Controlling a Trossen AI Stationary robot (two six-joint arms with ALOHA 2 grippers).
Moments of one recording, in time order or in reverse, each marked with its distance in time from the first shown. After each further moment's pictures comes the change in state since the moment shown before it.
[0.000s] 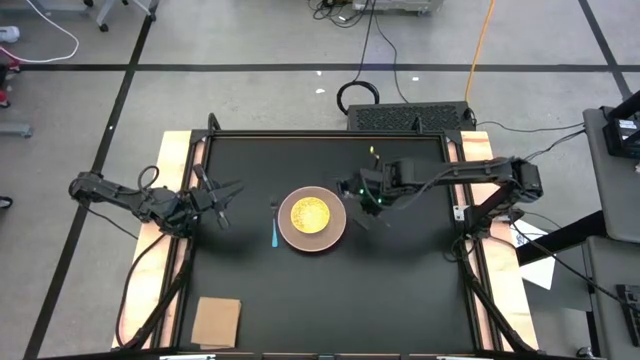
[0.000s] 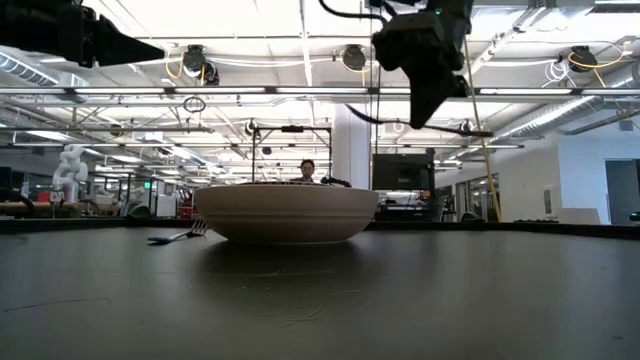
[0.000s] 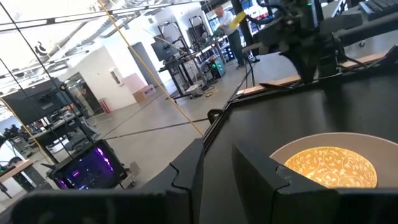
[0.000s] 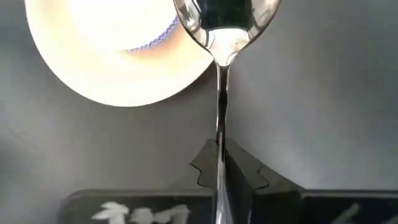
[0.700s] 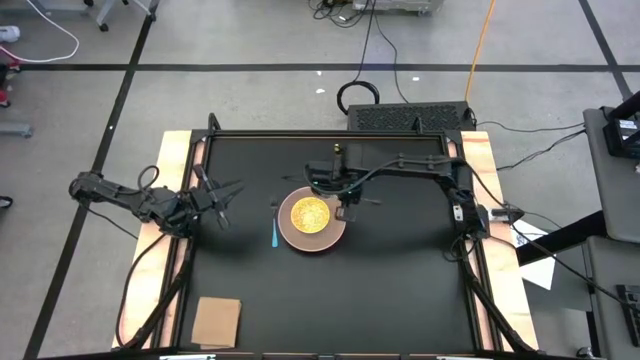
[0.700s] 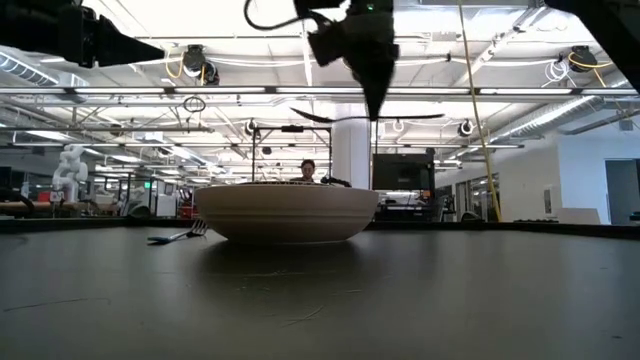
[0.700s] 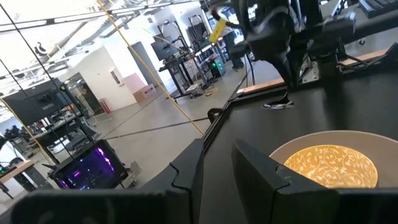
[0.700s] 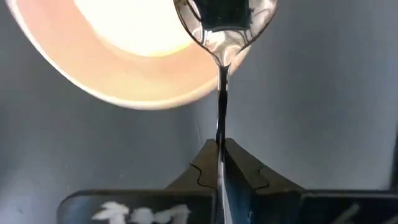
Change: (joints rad) left arm 0.000 0.000 0.000 -0.003 -0.001 0.004; right arm -0.015 0.504 0.765 -0.562 0.062 -0.434
